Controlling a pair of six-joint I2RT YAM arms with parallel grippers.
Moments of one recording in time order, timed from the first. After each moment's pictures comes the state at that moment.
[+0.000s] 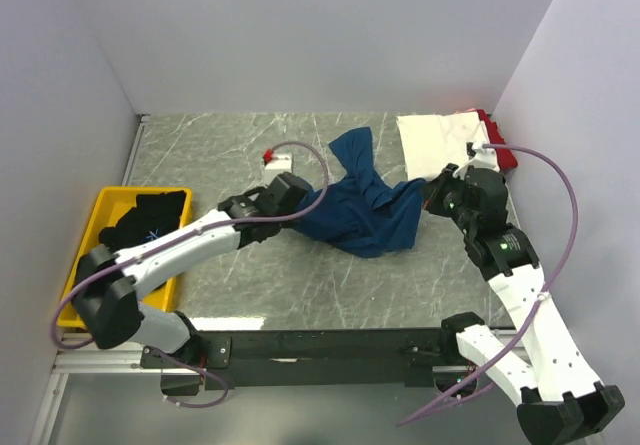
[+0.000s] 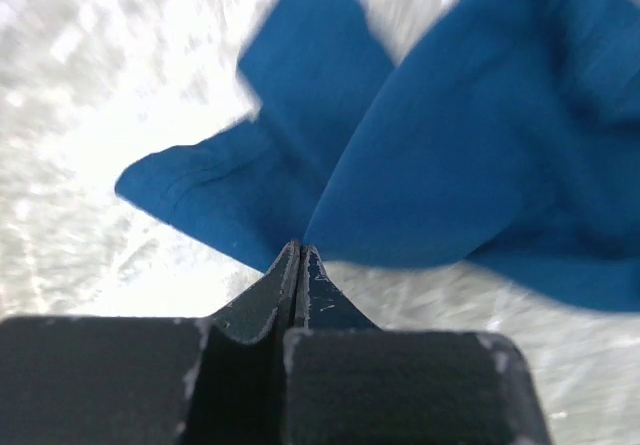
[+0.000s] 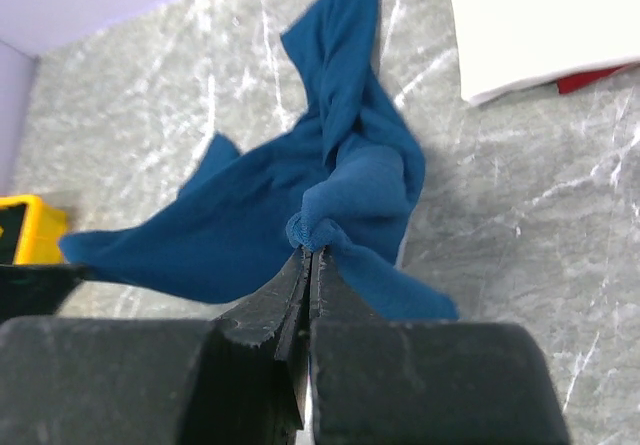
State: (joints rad) left arm -0.84 1.42 1.09 -0.51 -0.50 -0.66; right arm 0.25 0.82 0.92 -0.49 0.06 0.47
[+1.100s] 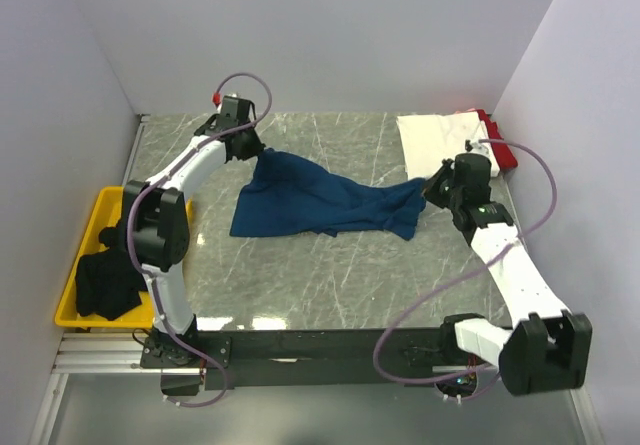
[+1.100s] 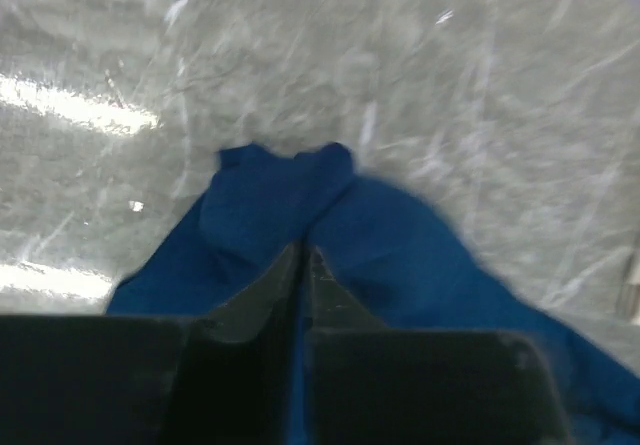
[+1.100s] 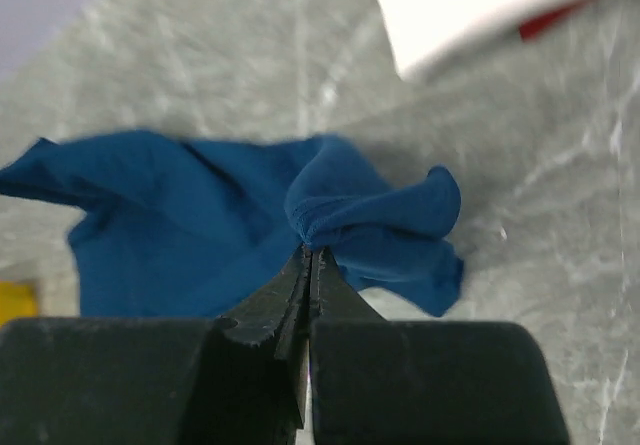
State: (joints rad) left arm -0.28 1.89 1.60 -0.44 -0.11 -0.64; right arm 0.10 1.07 0.87 -0.31 0.00 0.59
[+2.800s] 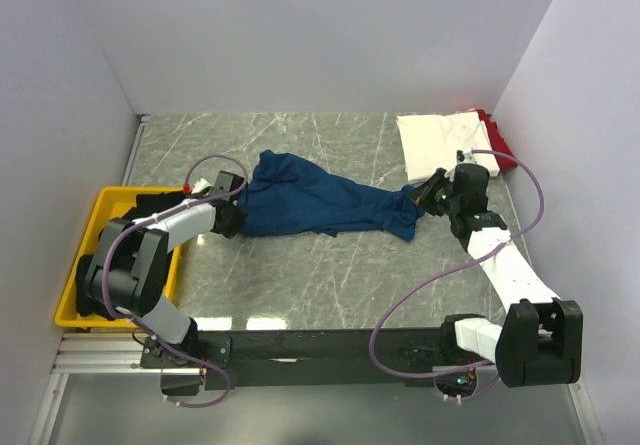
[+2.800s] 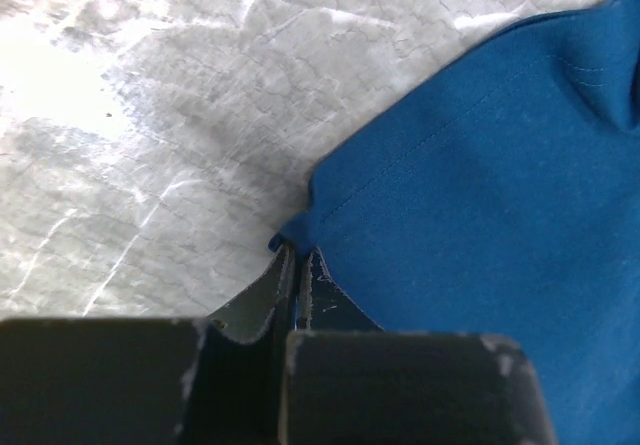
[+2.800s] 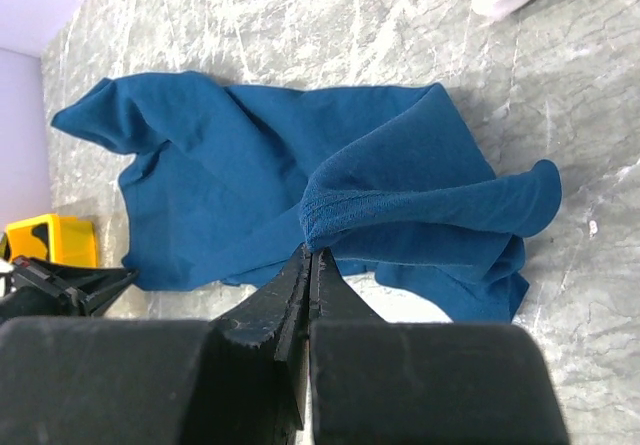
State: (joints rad) left arm -0.31 1.58 0.84 -0.38 -0.29 -1.14; right arm 0.03 1.15 0.71 -0.11 -0.26 0.64
